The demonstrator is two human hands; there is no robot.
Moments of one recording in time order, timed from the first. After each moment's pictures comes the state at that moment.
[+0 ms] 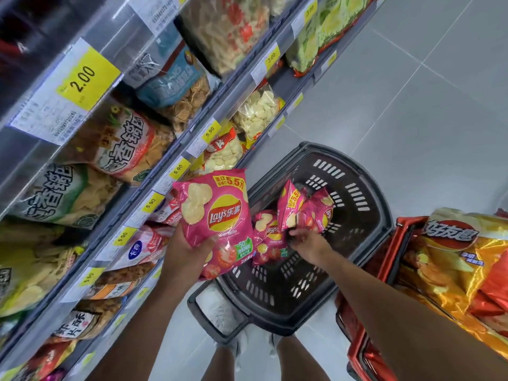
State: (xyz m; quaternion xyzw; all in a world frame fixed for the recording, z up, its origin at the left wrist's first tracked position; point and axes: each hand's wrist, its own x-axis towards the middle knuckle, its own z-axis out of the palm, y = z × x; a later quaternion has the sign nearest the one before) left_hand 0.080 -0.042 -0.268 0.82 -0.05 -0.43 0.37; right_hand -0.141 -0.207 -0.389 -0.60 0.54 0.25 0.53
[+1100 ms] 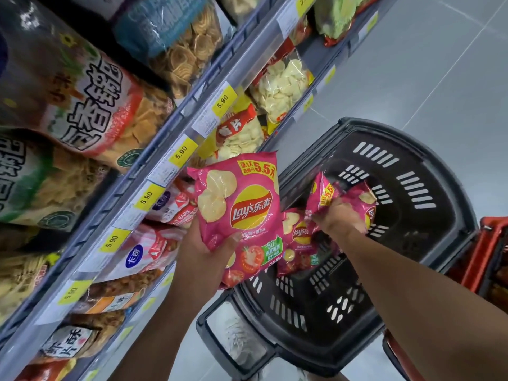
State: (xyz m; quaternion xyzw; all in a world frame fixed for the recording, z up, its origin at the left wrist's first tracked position) left_hand 0.084 -0.036 -0.328 0.83 -0.10 -0.41 0.37; right_hand -0.092 -0.239 -0.507 -0.64 0.62 0.31 0.32
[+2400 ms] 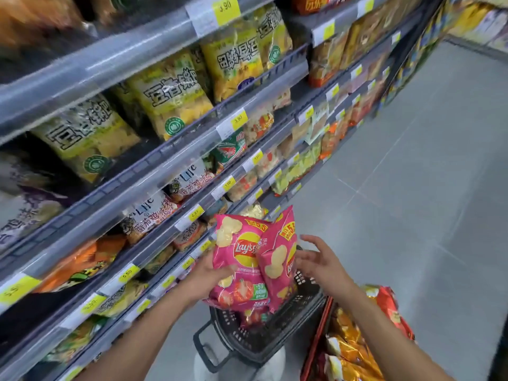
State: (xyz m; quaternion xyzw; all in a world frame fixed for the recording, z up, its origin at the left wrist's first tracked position) left_hand 0.042 -0.078 0.064 0.72 -0.17 -0.56 0.37; right_hand -0.190 -0.262 0.058 -0.55 0.44 -0.09 0.70
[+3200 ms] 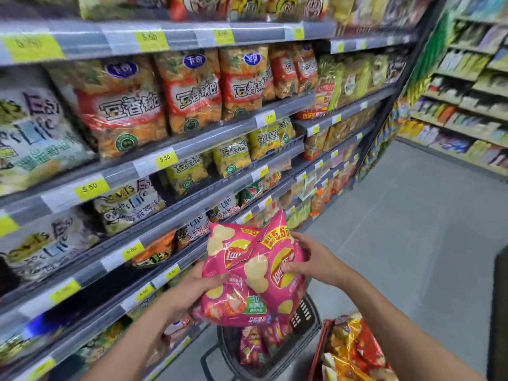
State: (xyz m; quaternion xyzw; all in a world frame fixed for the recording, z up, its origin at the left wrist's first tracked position) left_hand 0.027 0.102 0.221 0.62 -0.25 -0.55 0.51; right_hand -0.195 -0.134 0.259 -0.76 0.31 -0.01 0.57
